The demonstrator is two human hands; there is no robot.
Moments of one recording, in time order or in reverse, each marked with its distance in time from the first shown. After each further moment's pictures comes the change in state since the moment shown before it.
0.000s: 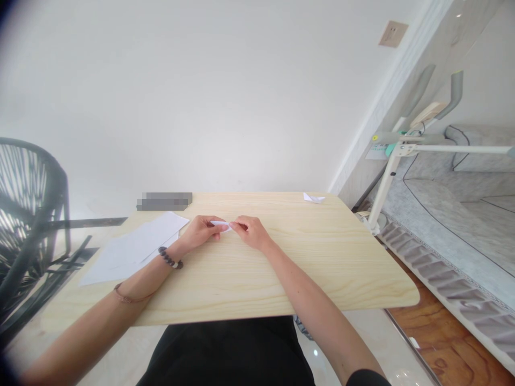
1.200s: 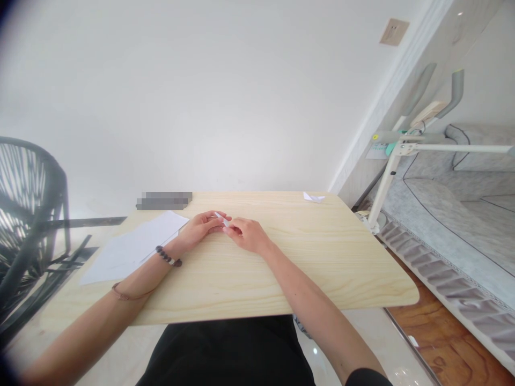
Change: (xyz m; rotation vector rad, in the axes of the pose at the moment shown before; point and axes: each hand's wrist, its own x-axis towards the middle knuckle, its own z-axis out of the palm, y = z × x) left_hand 0.004 -0.001 0.000 -0.482 -0.064 -0.063; right_hand -0.005 -0.011 0.001 -0.120 -0.090 -0.040
